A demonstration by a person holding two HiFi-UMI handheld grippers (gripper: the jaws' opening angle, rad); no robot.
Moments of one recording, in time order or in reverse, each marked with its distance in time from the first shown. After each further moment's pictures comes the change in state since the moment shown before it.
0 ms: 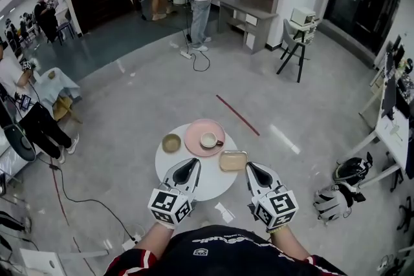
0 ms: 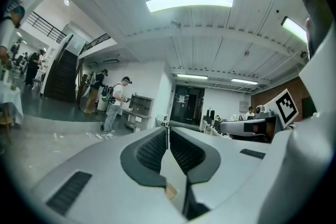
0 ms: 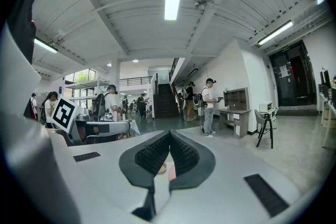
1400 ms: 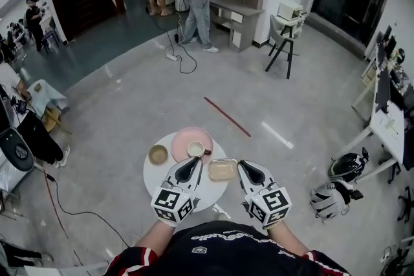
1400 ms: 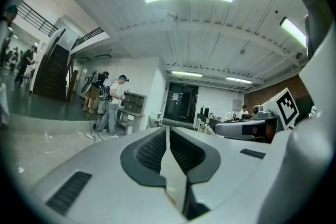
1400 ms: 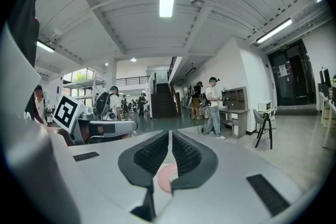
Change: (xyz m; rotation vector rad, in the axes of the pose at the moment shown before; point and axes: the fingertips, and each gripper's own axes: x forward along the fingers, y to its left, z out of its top) left arm 0.108 -0.002 -0.005 0.014 0.026 -0.081; right arm 0.050 -0.073 -0.001 0.002 0.005 -0.015
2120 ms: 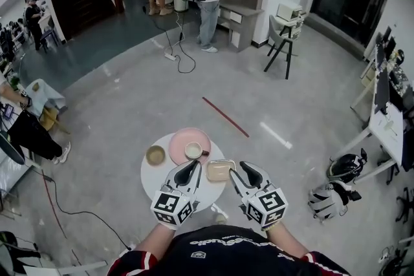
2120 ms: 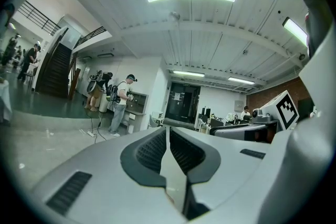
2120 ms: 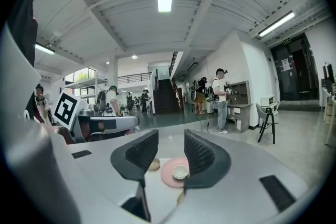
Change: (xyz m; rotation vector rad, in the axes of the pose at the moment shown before) left arm 0.002 -0.003 -0.008 -0.022 0.002 0.020; right arm 0.004 -0.001 -0.018 0.017 0.051 0.034
